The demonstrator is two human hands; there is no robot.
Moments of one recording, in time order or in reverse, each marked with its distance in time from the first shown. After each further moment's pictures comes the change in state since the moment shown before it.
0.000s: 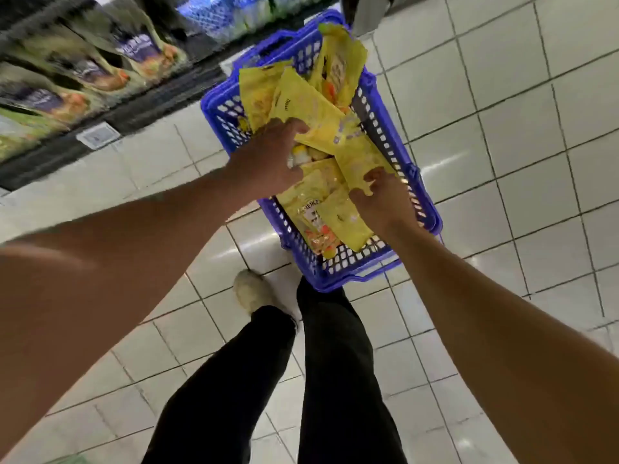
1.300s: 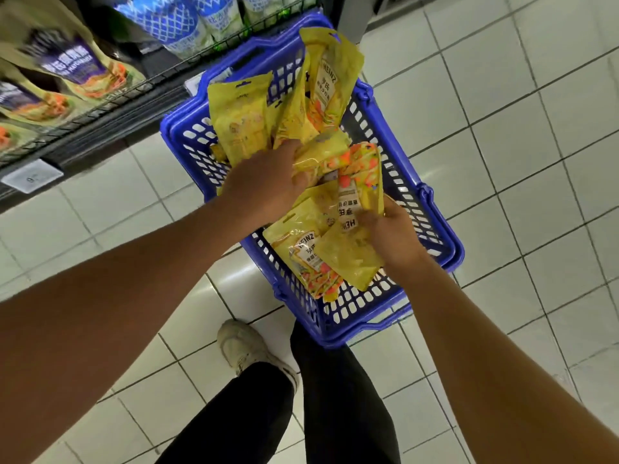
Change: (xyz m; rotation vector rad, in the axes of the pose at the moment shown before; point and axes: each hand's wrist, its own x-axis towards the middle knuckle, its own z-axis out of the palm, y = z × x) left_hand 0.053 -0.029 0.042 0.106 0.062 0.003; right_hand 0.037 0.017 0.038 0.753 -0.059 0.174
